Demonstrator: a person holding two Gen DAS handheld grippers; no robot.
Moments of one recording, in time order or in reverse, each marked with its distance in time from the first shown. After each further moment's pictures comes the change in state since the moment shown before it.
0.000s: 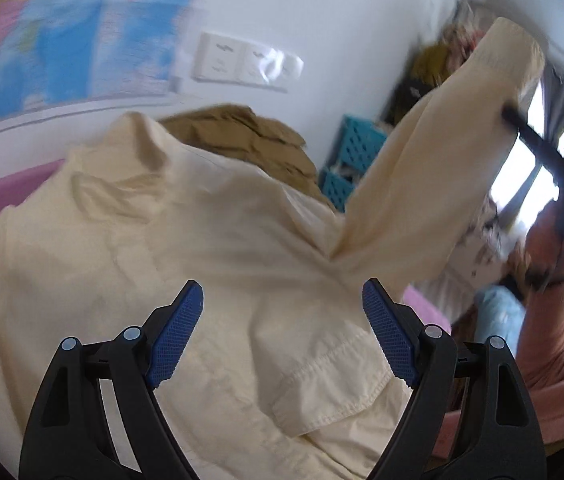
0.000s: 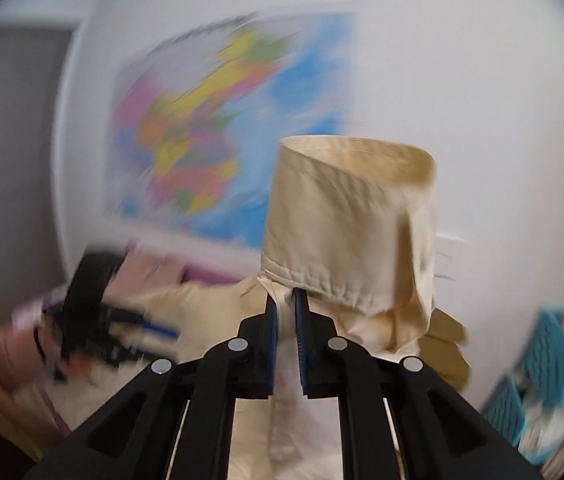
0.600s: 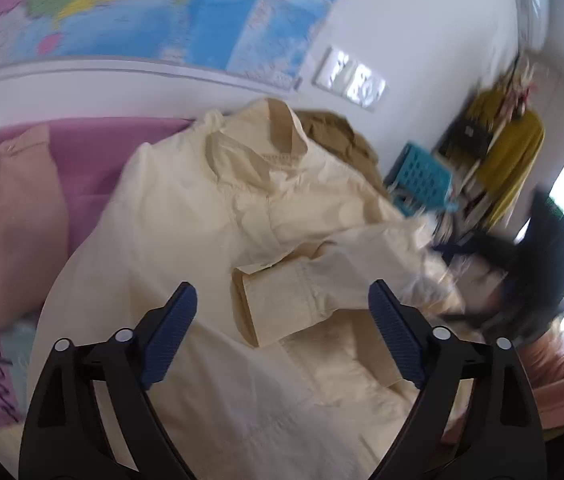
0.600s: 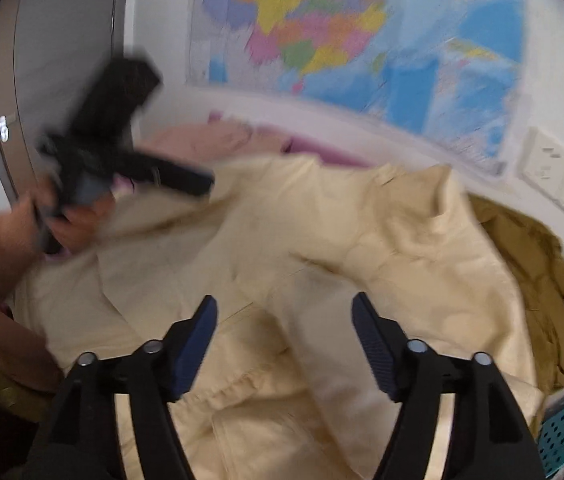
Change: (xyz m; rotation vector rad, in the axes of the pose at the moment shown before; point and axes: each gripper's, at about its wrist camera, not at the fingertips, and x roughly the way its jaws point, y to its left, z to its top) left arm -0.045 0.101 -0.033 -0.142 0.015 0.115; right arm 0.128 0.073 -0.058 -0.068 0.303 0.285
